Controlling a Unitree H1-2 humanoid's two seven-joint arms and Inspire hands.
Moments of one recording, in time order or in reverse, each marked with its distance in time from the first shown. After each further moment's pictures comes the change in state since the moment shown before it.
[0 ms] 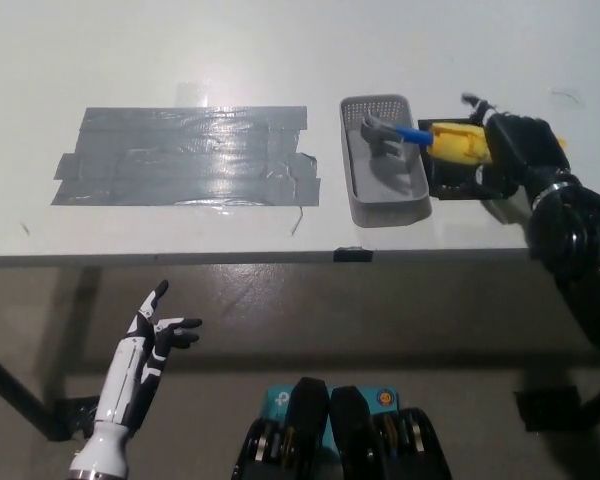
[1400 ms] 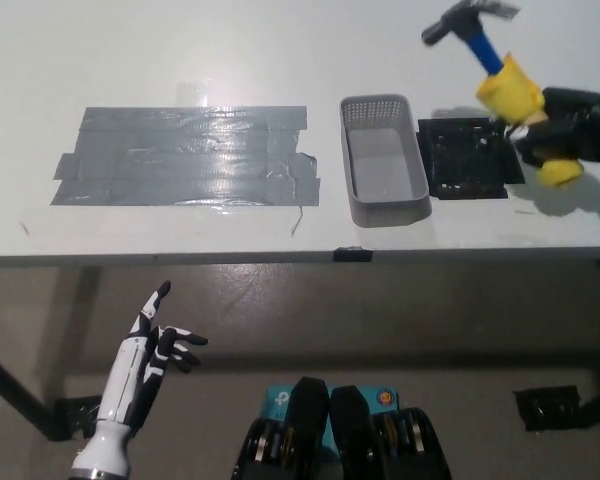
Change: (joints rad) left_arm -0.010 0.001 -0.004 0.011 0.006 0.002 0.000; right_arm -0.261 -0.081 -0.431 0.247 0.523 0.329 0.787
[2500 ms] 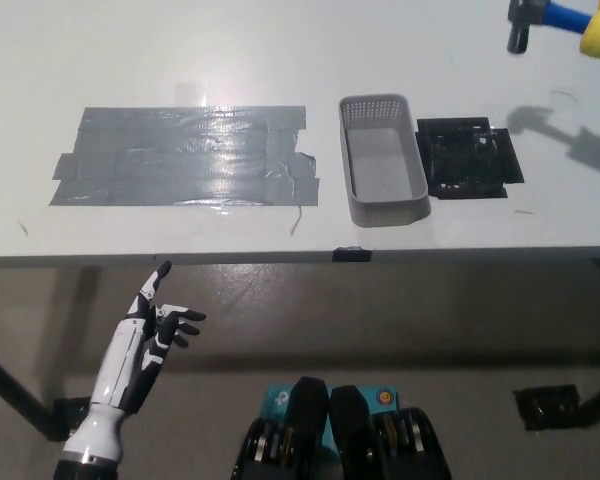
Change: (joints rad) left_arm -0.025 0.040 -0.017 -0.040 0.025 -0.011 0.000; right_arm -0.101 -0.342 0.475 -0.413 -0.126 0.035 0.282
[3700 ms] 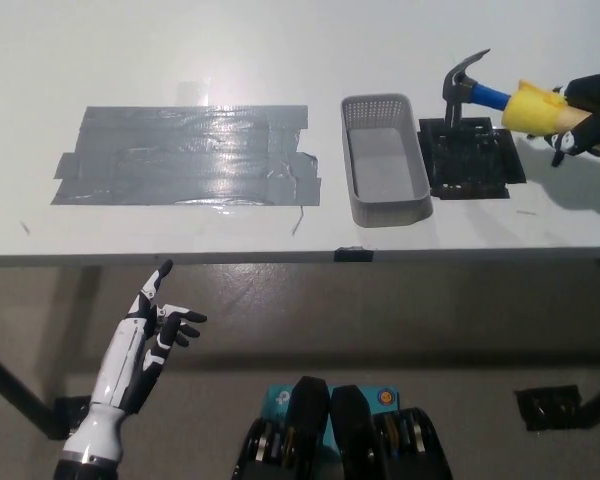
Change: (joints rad) left_arm 0.001 0.000 -0.001 -0.009 0.011 -0.001 0.000; right_arm 0.056 0.194 -0.069 0.275 -0.031 -0.138 -0.157
